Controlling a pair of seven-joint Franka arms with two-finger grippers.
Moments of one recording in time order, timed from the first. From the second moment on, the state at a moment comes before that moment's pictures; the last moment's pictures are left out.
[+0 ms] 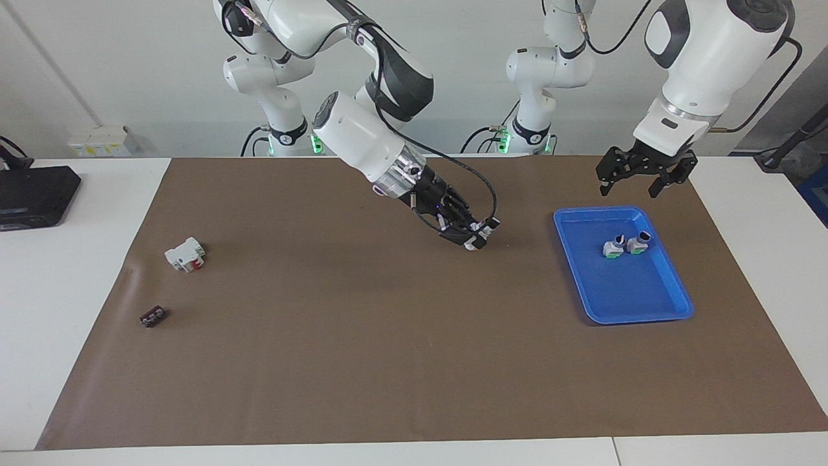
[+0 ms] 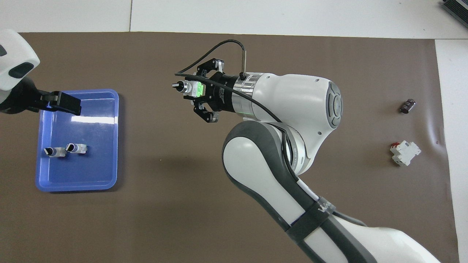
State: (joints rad) left arm -0.17 0.04 0.05 -1.57 -0.01 1.61 0.03; right arm 0.44 0.36 0.17 -1.58 0.84 2.57 1.57
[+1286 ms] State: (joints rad) left arm -0.24 0.03 0.04 -1.66 -0.49 1.90 -1.02; right arm 0.50 0.36 0.17 -1.58 0.75 2.57 1.58
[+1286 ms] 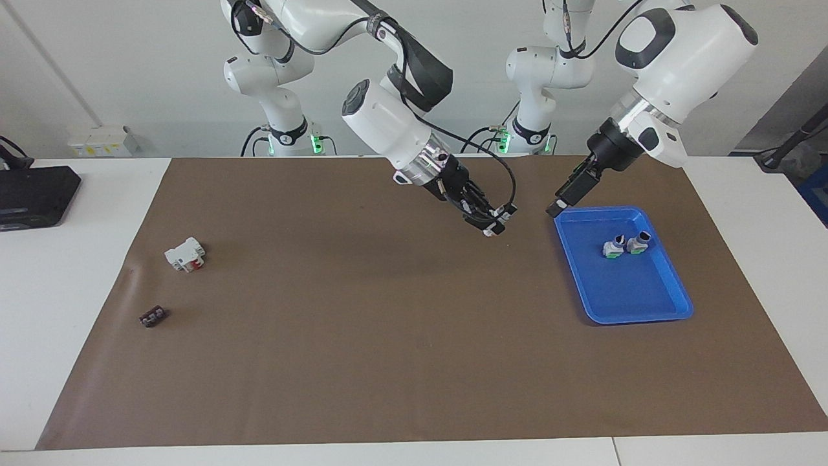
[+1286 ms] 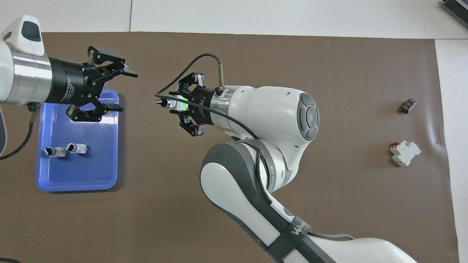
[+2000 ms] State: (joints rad) left arm -0.31 0.00 0.04 -1.75 -0.50 2.01 -1.41; right arm 0.50 0.37 0.17 -1.58 0.75 2.57 1.58
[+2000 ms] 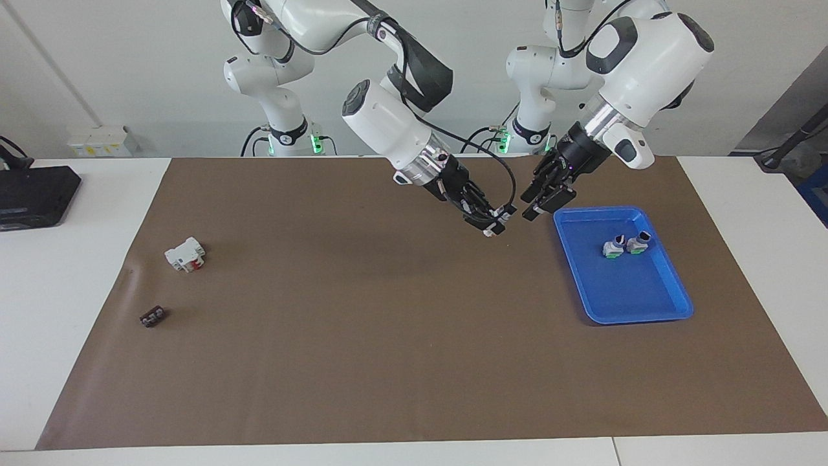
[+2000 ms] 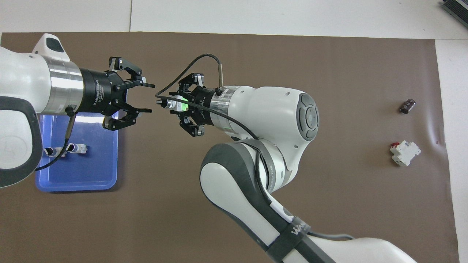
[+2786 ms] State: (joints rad) left arm -0.33 -0.02 0.04 -1.81 -0.50 2.09 -1.61; right arm 0.50 0.37 0.17 -1.58 0.75 2.57 1.58
